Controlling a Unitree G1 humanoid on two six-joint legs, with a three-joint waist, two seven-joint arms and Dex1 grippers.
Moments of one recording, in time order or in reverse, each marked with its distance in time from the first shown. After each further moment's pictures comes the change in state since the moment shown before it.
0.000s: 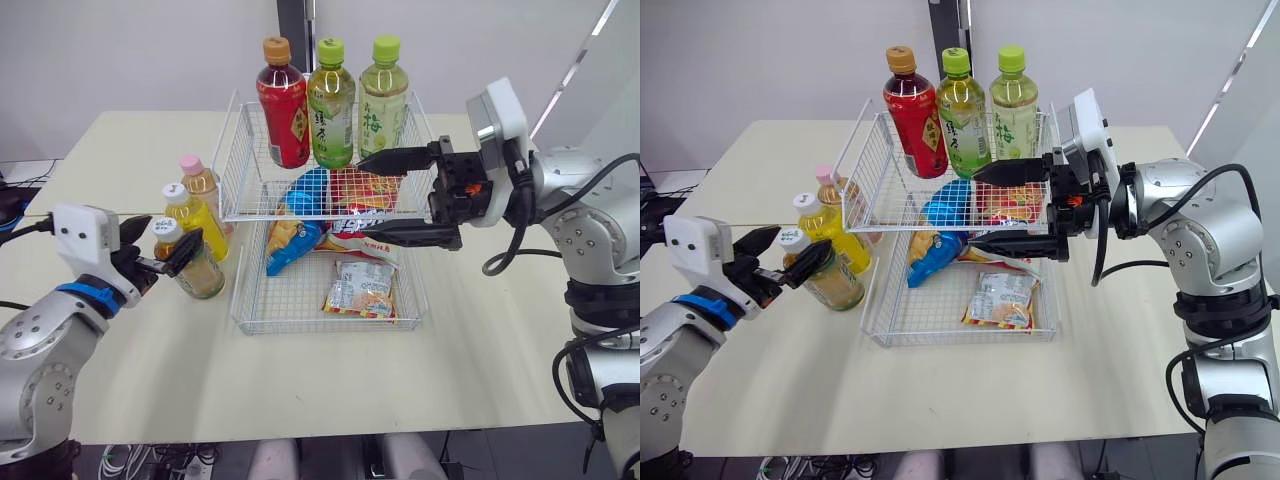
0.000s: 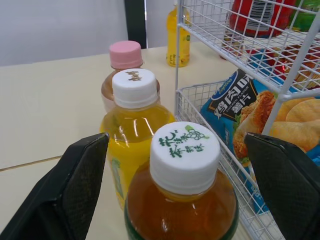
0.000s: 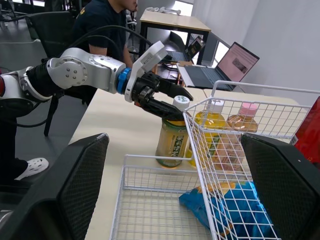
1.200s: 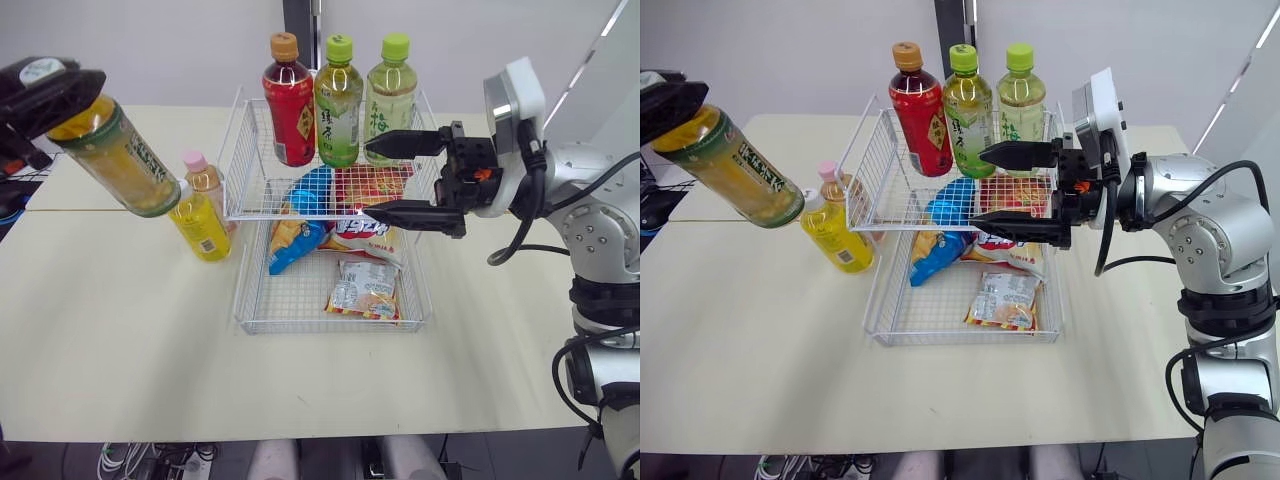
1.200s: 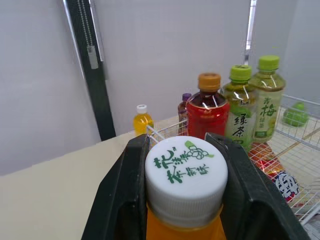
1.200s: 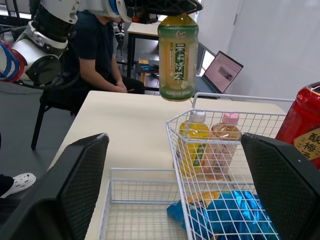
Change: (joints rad) left arm -0.591 0.558 0.115 0.296 -0.467 0.338 -0.187; right arm -0.008 0.017 -0.035 0.021 0.025 -0.002 -0.057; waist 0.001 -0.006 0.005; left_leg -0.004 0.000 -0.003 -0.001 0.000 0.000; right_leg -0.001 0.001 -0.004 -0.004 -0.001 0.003
